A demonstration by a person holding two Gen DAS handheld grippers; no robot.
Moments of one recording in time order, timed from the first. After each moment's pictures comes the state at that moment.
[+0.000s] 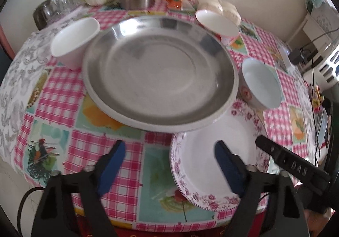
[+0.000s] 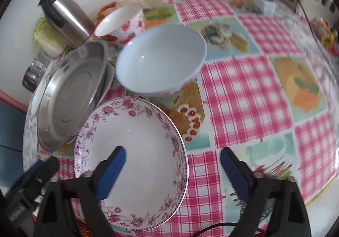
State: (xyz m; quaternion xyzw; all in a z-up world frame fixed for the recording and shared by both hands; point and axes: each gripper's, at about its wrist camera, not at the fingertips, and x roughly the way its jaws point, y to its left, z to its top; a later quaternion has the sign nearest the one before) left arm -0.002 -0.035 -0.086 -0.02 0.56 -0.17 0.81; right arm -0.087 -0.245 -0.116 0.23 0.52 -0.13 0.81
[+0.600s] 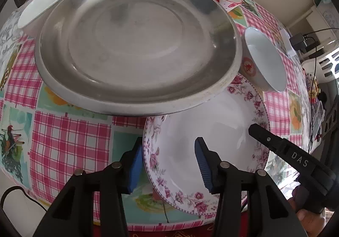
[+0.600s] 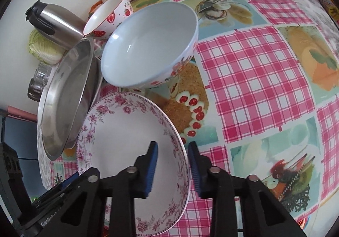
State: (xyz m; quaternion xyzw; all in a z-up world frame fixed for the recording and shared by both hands) left arm 0.010 -0.067 -0.130 -0.04 0.63 -0.20 0.75; right arm -0.084 -0.261 -0.143 0.29 0.54 -0.10 0.78
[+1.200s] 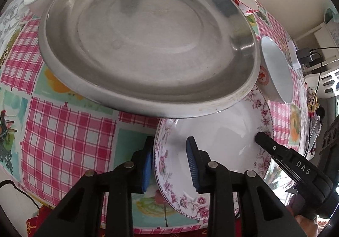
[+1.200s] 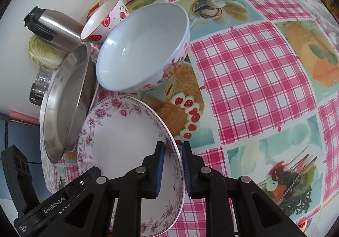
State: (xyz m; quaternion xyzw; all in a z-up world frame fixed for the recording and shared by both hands) left arm 0.026 -0.047 -0.147 -0.08 0.65 -0.18 0.74; right arm -0.087 -0.272 -0.146 0.31 0.53 -0.10 0.78
